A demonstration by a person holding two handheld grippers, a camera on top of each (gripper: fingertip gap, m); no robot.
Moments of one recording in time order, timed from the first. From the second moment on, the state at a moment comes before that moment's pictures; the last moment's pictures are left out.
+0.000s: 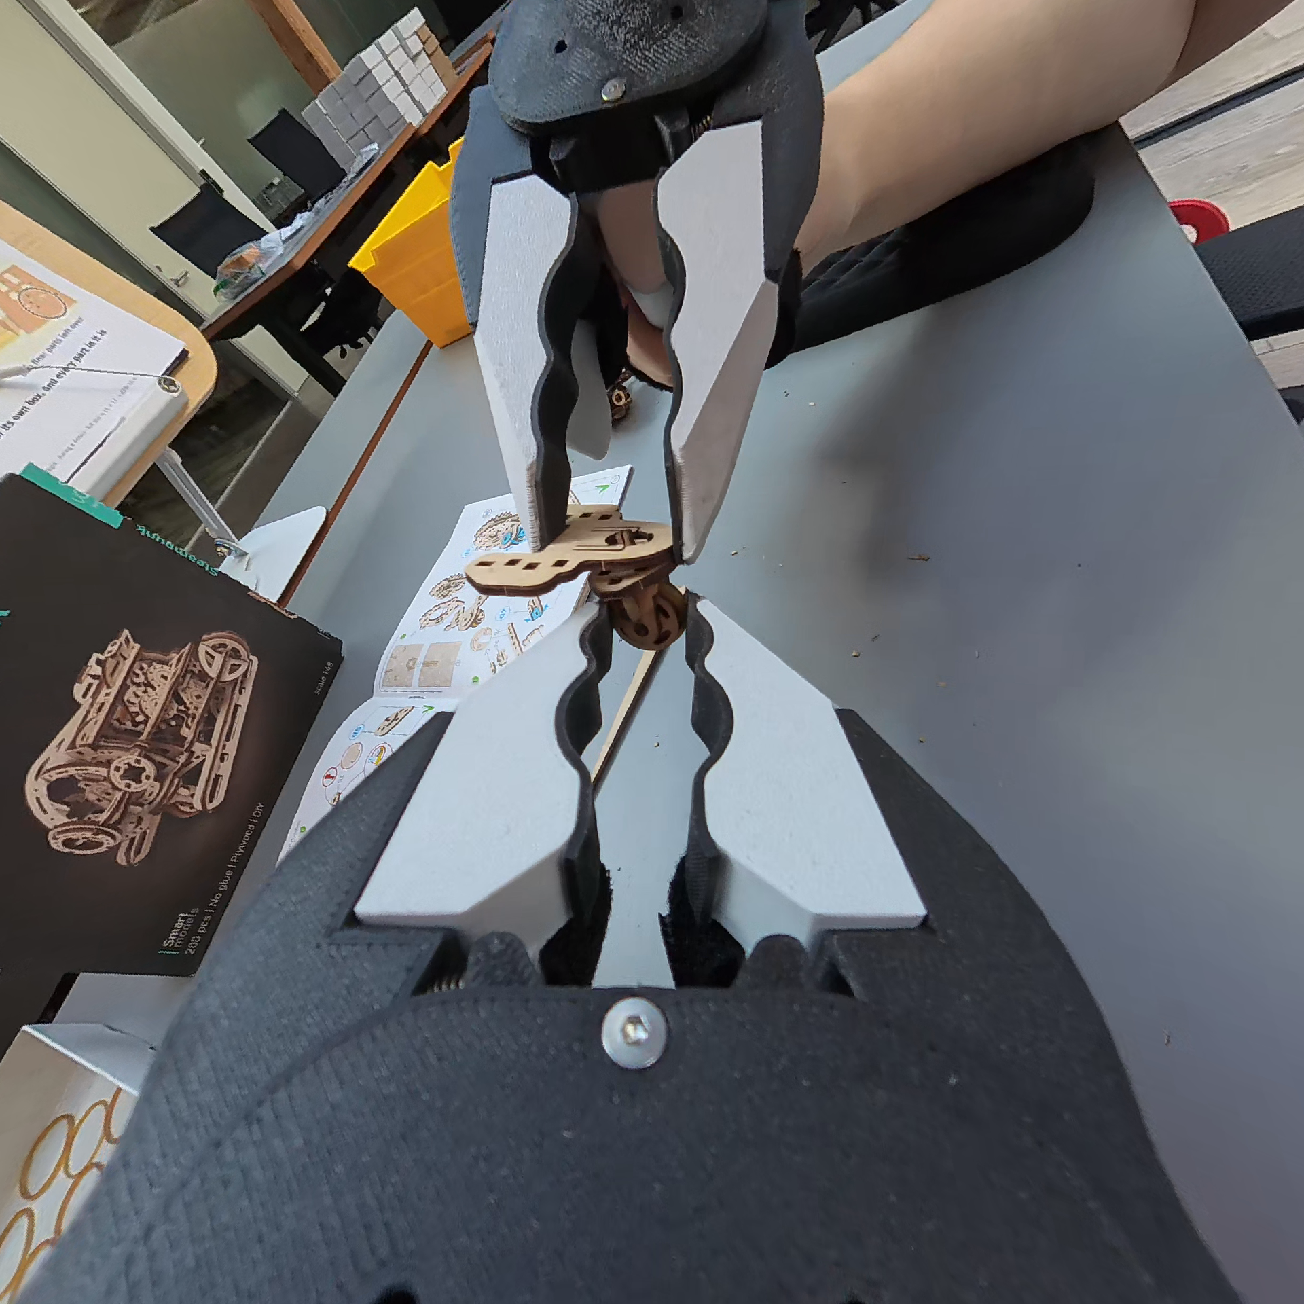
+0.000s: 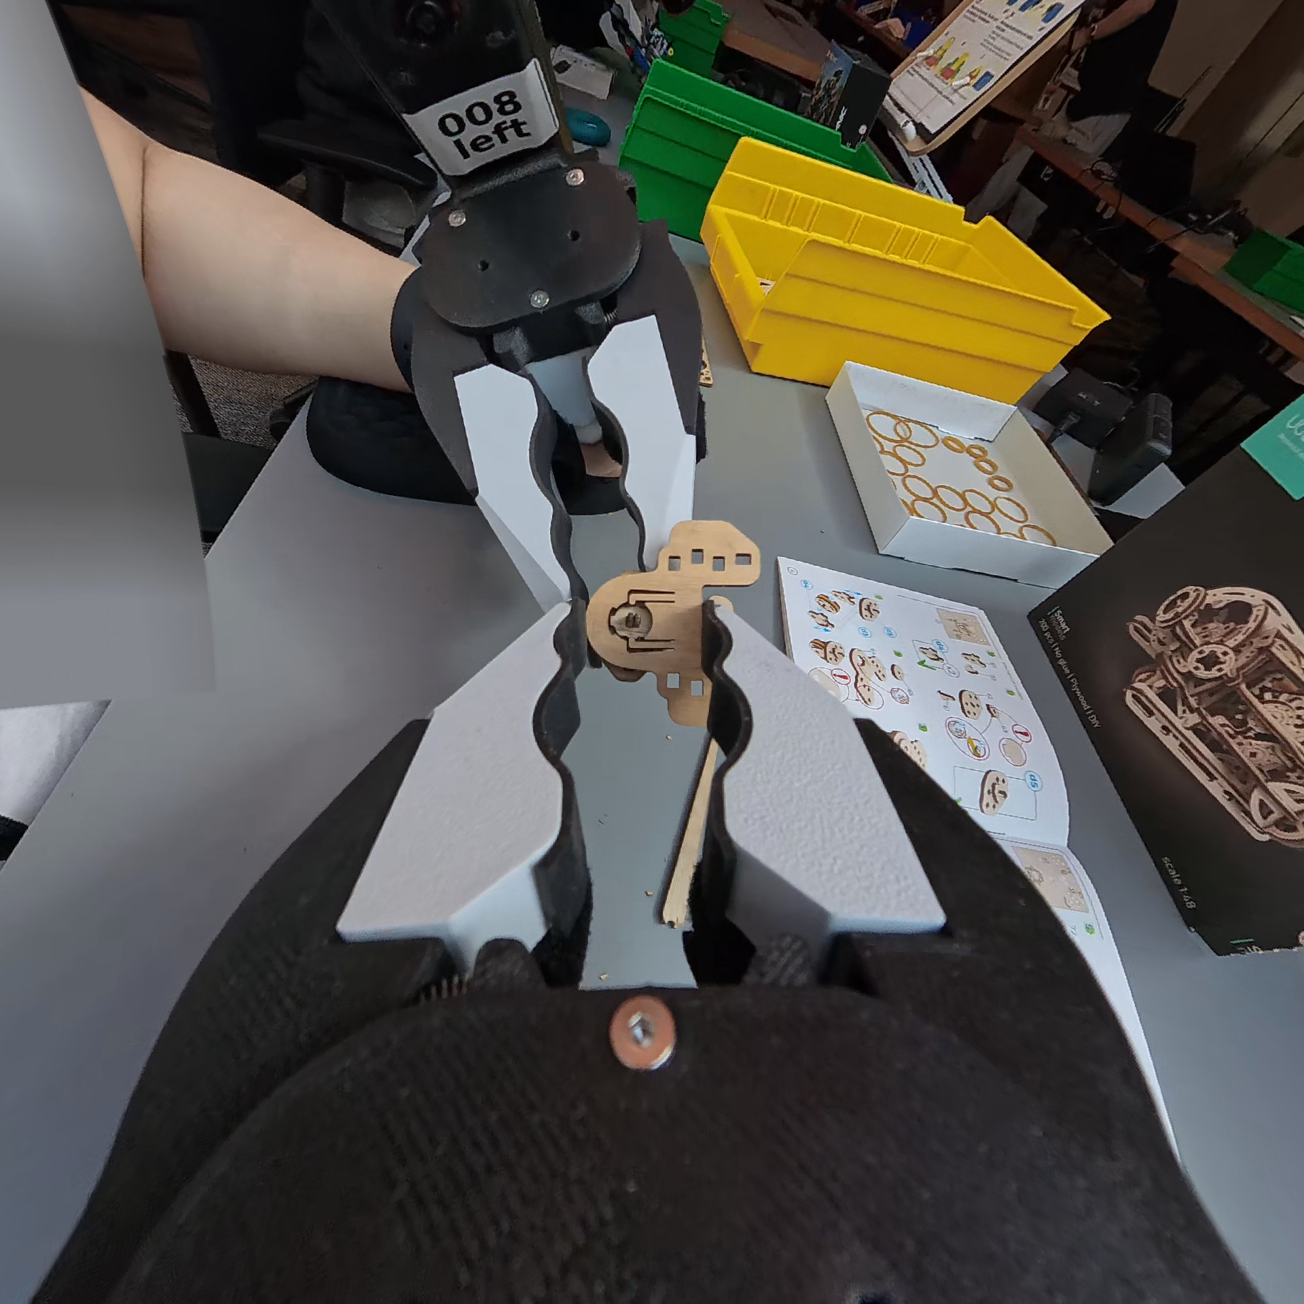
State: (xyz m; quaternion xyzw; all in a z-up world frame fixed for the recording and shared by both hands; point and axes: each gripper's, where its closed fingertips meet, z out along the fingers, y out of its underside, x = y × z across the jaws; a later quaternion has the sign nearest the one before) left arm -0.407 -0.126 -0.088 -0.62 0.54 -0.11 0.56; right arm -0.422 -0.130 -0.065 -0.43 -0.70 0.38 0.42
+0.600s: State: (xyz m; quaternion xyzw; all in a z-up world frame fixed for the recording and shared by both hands) left arm -0.404 -0.126 -0.111 -0.65 0.55 -0.10 0.52; right arm -0.419 -0.129 -0.088 -0.45 -0.71 0.40 0.36
